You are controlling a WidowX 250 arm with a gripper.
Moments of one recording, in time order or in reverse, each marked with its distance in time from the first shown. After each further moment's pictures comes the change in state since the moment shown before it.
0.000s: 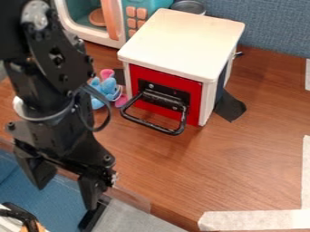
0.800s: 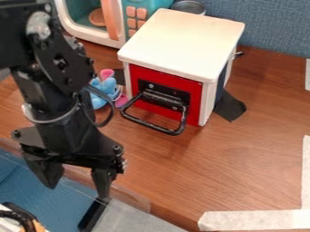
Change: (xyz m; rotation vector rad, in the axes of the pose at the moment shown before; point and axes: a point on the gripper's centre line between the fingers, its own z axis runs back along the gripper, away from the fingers) arm 0.014 0.001 -0.011 -0.038 -0.058 0.191
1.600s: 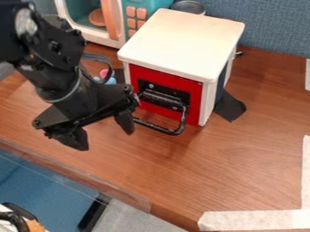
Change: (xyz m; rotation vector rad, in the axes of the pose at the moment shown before) arm 0.061 -0.003 0.002 -0.192 -0.324 0.478
